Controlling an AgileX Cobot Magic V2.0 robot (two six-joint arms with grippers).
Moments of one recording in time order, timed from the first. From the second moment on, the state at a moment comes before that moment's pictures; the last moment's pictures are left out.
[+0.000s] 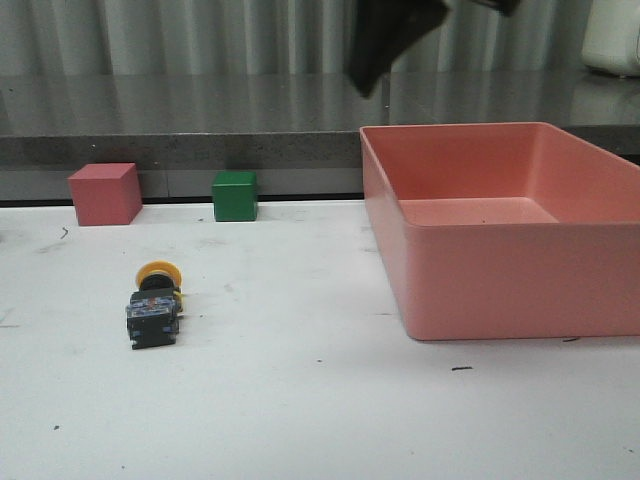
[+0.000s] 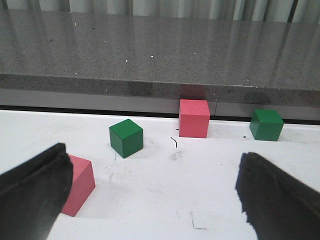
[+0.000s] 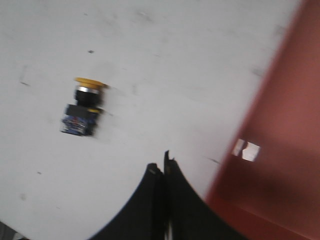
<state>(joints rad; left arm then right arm) 0.04 0.40 -0.35 0.05 0.21 -0.07 0.46 1.65 -1.51 0.19 0.94 0.10</state>
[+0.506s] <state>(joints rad) 0.04 0.40 -0.35 0.05 0.21 -0.07 0.19 0.94 -0.76 0.04 0.77 0.05</state>
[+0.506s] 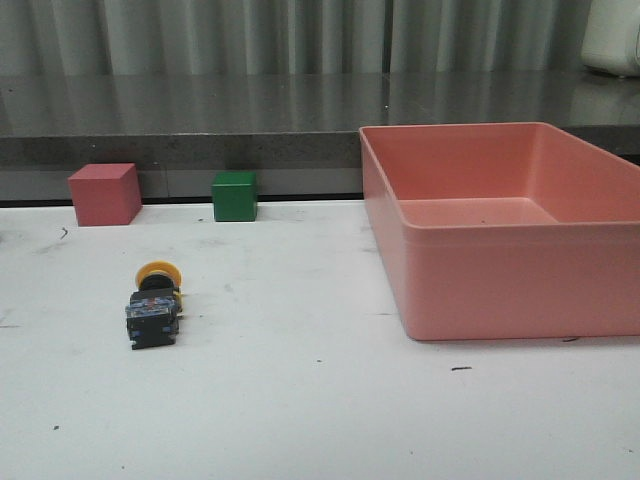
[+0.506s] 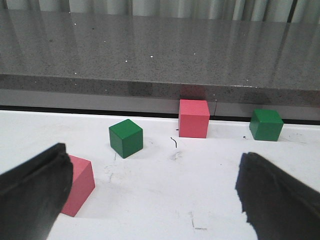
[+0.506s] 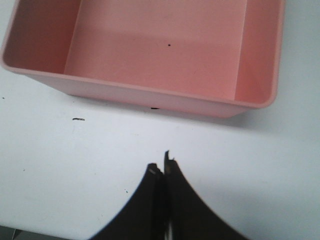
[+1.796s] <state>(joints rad) -0.07 0.78 -0.60 -0.01 0.24 -0.07 0.19 0.10 -0.34 0.01 0.41 0.05</state>
